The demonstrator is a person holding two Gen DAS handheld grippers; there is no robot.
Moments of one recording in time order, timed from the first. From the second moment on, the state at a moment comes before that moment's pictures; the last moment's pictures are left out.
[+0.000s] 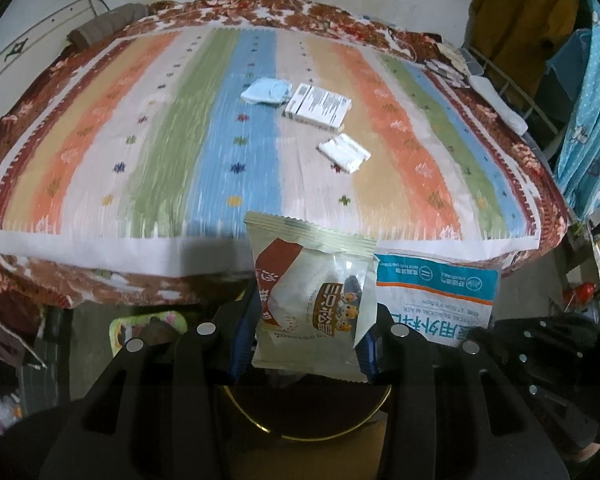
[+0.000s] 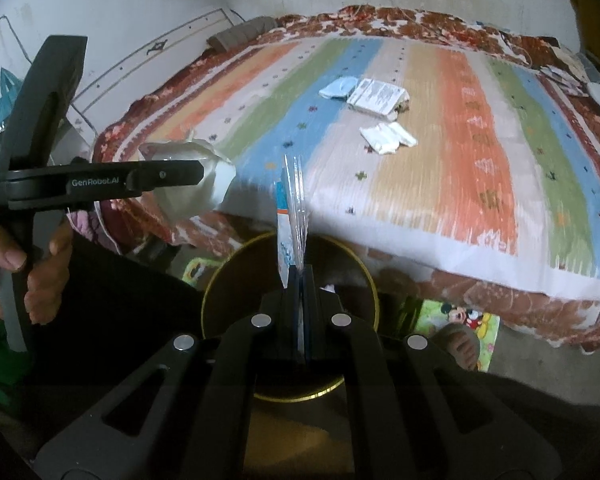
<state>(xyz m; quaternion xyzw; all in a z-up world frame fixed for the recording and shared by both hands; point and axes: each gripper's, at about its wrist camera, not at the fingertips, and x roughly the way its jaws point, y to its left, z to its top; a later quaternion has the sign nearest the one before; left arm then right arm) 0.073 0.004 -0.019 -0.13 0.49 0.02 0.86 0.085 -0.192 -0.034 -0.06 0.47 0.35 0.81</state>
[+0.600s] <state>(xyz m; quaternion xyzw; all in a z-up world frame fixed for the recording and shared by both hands) 0.089 0.007 -0.087 -0.20 0.59 0.05 0.78 0.092 -0.175 -0.093 -0.07 0.56 0.29 0.78</state>
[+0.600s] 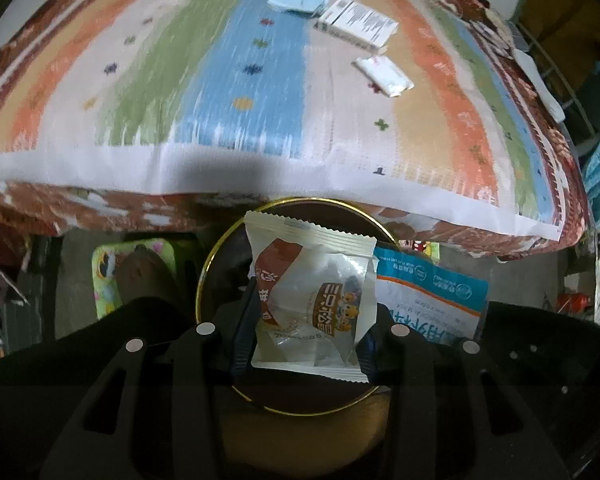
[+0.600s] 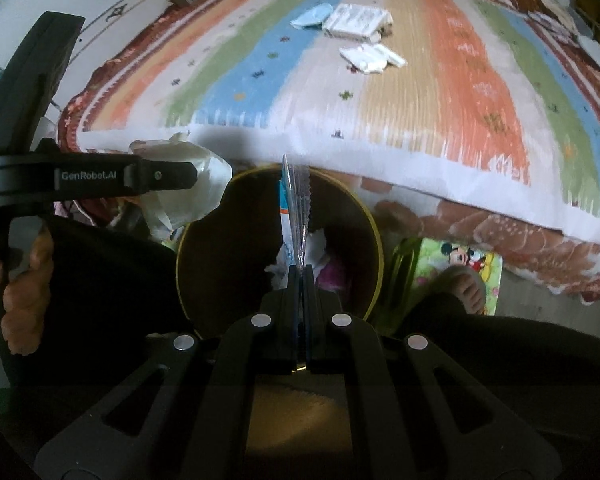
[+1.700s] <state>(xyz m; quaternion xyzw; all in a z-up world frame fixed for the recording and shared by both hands) 0.100 0.034 -0.058 -0.25 0.53 0.07 0.81 0.114 -0.172 -0.088 -0.04 0.53 0.29 0.79</state>
